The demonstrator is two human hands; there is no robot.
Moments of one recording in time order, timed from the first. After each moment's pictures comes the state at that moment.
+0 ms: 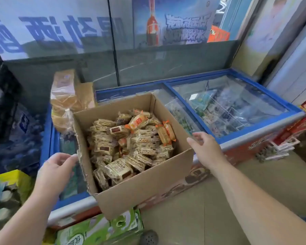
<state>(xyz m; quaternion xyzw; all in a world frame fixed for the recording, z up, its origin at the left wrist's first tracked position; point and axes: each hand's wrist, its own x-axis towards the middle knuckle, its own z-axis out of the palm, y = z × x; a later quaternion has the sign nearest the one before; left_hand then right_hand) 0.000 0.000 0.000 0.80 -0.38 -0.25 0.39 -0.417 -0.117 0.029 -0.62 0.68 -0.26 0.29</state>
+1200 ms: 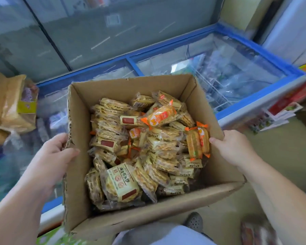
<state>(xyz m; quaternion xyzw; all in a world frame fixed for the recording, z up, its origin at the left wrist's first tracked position) -0.277 -0.172 0.051 0.75 -0.40 -0.42 0.33 -0.707 -0.242 -0.010 -0.59 0.76 -0.10 0.26</state>
